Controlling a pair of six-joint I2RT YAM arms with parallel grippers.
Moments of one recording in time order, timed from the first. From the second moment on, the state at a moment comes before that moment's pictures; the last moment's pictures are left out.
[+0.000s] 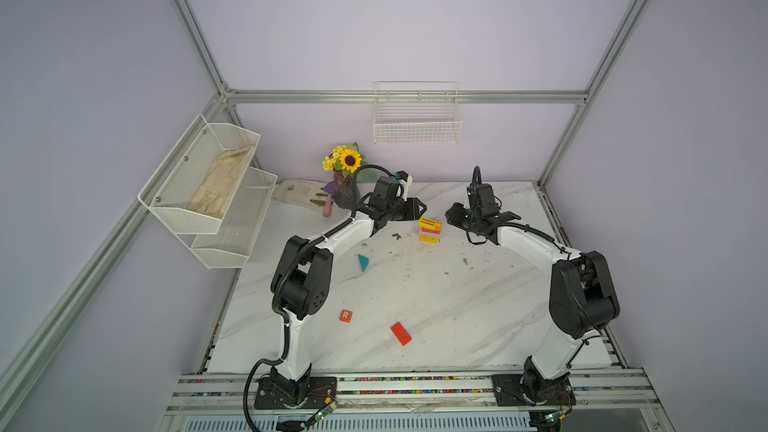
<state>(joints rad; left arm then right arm) -0.50 2.03 1.63 -0.13 0.36 -0.50 0.35 1.74 1.28 -0.23 -0.07 0.62</state>
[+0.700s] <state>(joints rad) -0.50 2.08 1.63 -0.14 0.37 -0.50 0.42 1.78 1.24 -0.19 -0.12 0.63</state>
